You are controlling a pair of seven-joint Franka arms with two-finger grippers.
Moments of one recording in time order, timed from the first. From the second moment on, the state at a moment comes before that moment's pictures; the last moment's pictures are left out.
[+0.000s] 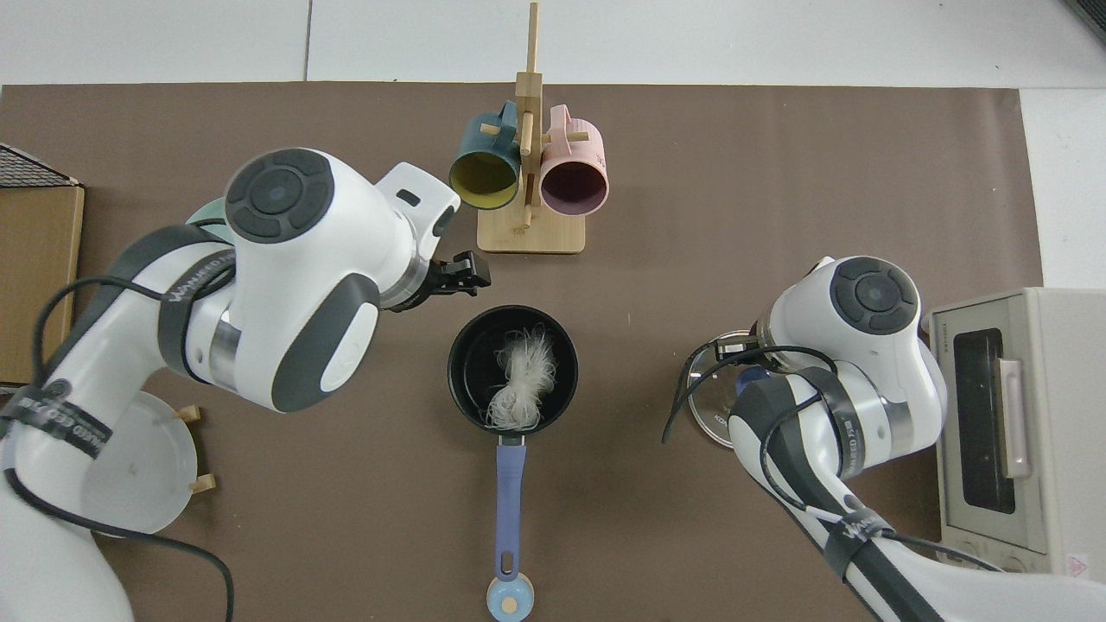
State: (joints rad) left arm 0.06 0.27 -0.52 -1.70 0.02 1.98 -0.59; right arm 0.09 0.15 0.12 -2.14 -0.06 2.21 0.23
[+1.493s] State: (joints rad) left arm 0.09 -0.02 -0.16 -1.65 -0.07 1.63 -0.11; right arm 0.11 0.14 0.12 -2.14 -0.06 2.11 0.23
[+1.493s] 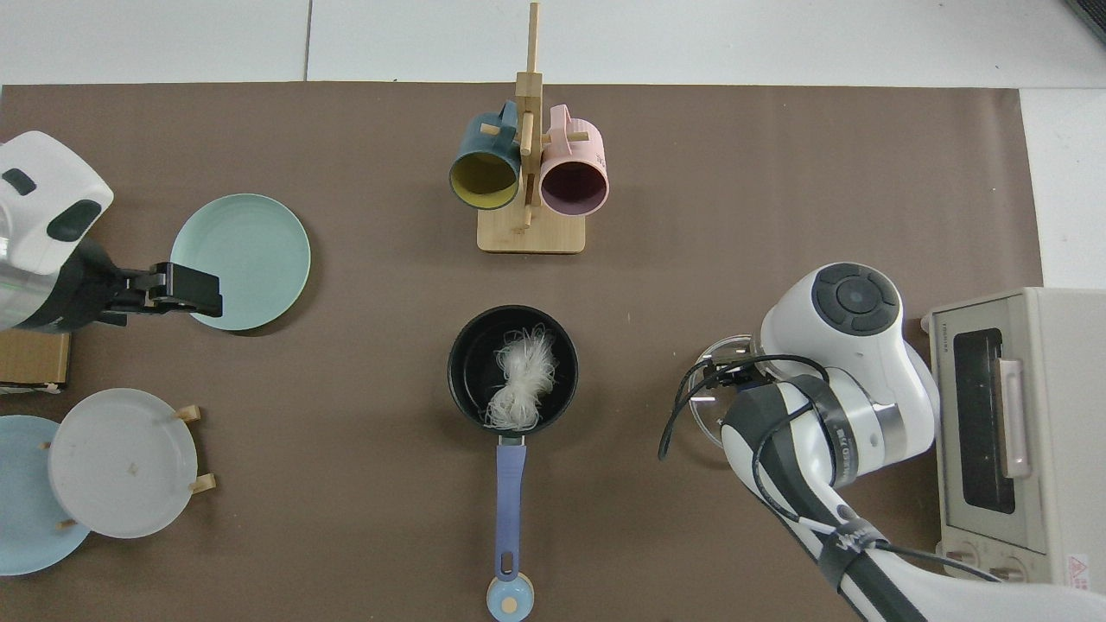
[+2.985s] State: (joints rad) left arm 0.08 -0.02 -0.13 -1.65 -0.09 1.65 -0.06; right arm 0.32 0.19 0.33 -1.81 -0.07 2.02 0.98
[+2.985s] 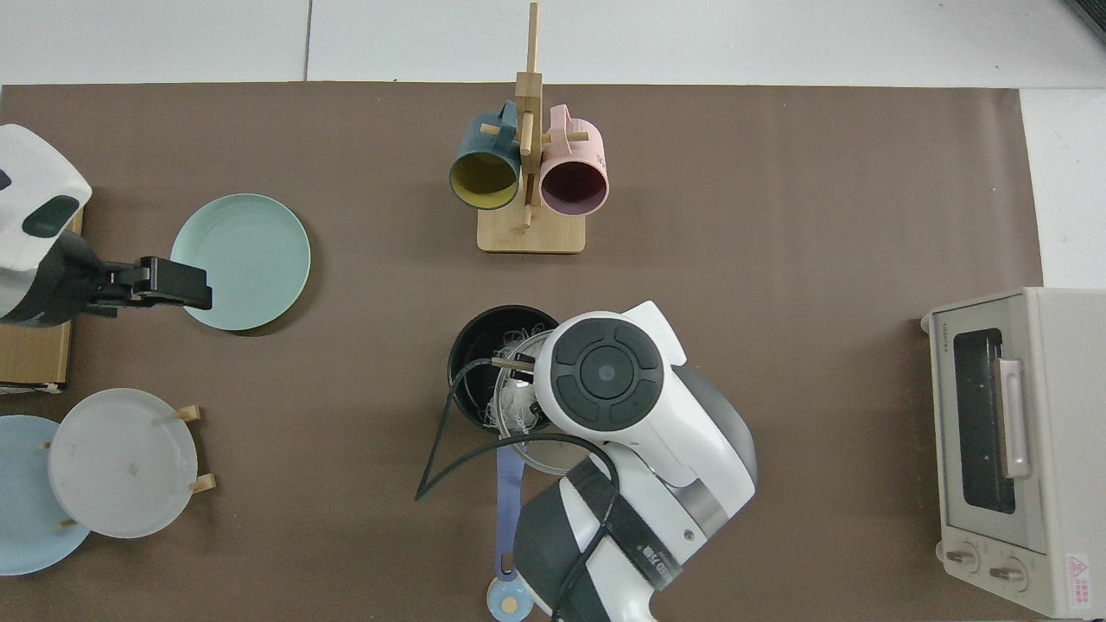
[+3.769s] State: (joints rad) left arm 0.08 -0.02 -0.12 -1.65 -0.09 1.65 -0.06; right arm 0.40 0.36 0.33 -1.71 -0.18 2.08 1.20
